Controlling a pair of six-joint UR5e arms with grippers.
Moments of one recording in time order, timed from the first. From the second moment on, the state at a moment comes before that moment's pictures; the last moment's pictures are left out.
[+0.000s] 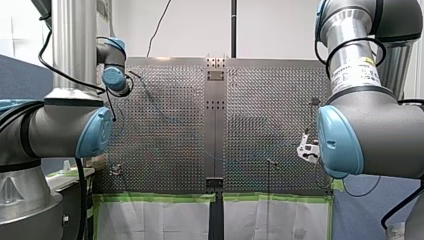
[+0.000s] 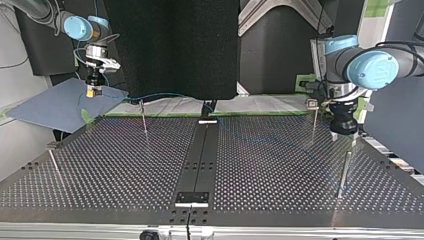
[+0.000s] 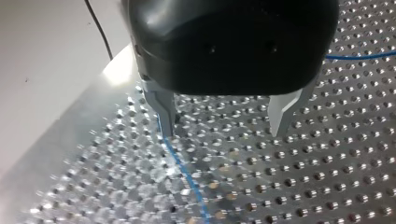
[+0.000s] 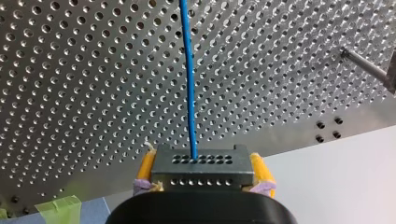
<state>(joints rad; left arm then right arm) 0.17 -1.55 -1.95 -2.81 -1.64 -2.16 1.58 -0.87 2.02 -1.28 1.38 1.82</state>
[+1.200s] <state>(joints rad) 0.14 -1.31 -1.67 -3.13 -1.83 -1.84 1.58 -0.87 2.02 -1.28 1.38 1.83</state>
